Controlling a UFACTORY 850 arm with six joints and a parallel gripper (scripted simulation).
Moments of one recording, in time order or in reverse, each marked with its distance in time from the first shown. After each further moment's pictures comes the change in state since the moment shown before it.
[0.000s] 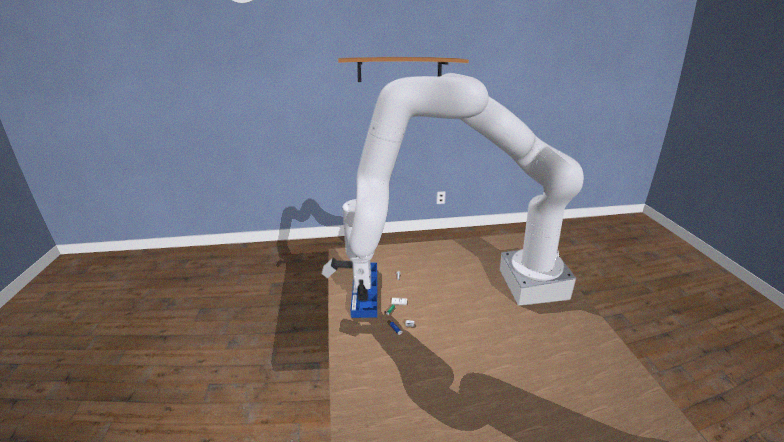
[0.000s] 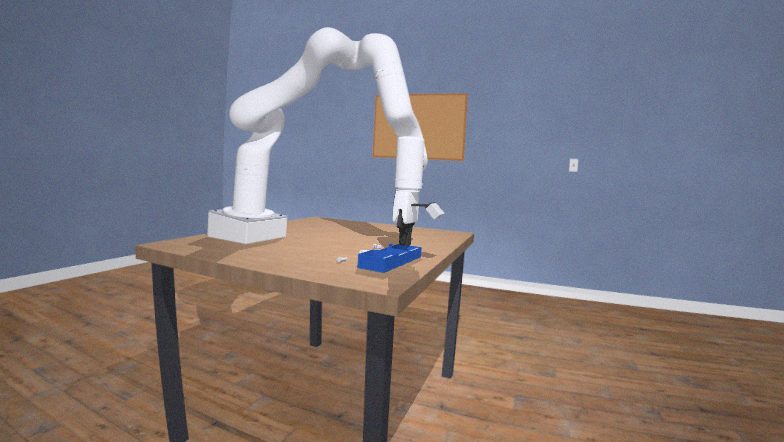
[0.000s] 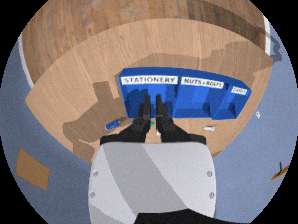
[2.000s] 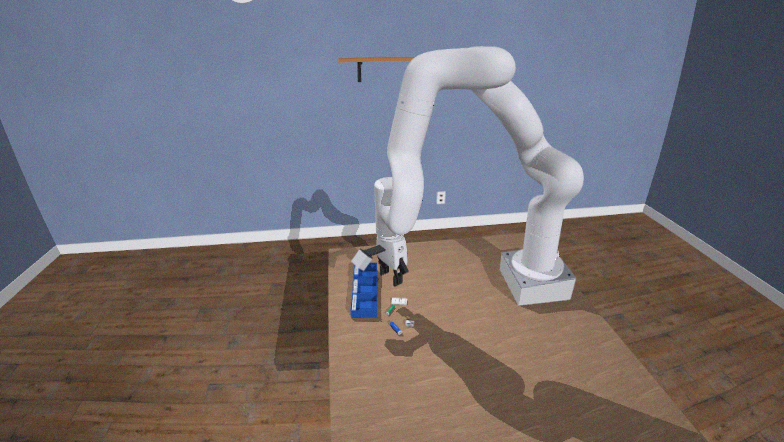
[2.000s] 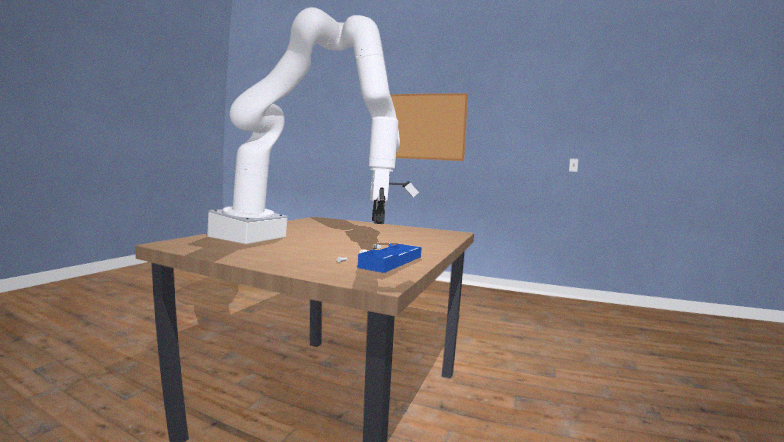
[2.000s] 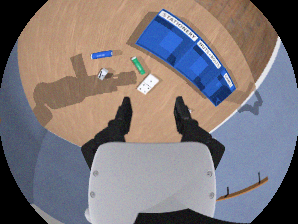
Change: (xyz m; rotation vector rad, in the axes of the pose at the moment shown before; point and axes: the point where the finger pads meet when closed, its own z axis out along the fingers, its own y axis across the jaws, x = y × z) arm -0.091 0.017 -0.060 -0.025 -0.018 -0.602
